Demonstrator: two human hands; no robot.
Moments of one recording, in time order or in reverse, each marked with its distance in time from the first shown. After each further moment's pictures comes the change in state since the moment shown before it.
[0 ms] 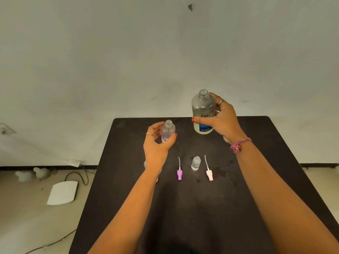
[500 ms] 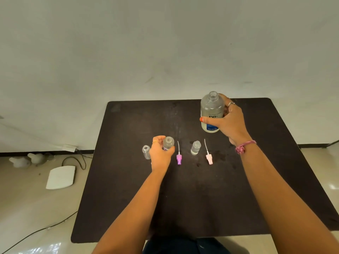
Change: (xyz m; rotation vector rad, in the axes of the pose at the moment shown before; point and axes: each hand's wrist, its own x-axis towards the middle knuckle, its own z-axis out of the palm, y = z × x) left_hand -0.016 -0.109 0.008 0.198 -0.088 -0.347; right_hand -0.025 0.056 0.001 -0.083 0.060 0.094
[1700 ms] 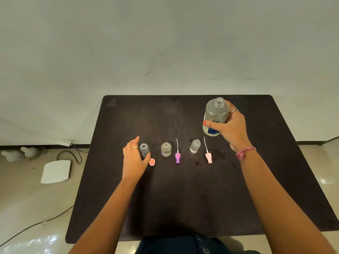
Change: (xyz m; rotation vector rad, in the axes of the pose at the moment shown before) left_hand 0.016 -0.042 -0.071 0.554 0.002 0.153; right_hand -0.002 0.033 0.006 -0.020 0.045 0.078
